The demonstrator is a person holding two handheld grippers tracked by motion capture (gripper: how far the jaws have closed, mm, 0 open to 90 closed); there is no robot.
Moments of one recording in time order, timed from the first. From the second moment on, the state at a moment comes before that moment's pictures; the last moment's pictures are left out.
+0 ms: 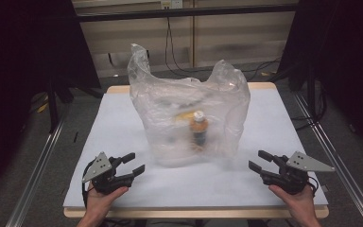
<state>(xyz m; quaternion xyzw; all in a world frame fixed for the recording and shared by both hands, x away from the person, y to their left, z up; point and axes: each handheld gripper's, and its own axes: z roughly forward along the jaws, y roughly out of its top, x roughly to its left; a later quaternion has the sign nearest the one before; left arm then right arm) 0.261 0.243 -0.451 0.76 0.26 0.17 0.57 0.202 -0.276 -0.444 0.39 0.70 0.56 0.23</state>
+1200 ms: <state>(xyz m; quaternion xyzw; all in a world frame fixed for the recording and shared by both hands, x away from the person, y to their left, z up) 0.280 0.197 -0.422 0.79 0.21 0.05 0.57 0.228 -0.246 -0.403 0.34 0.73 0.58 0.14</state>
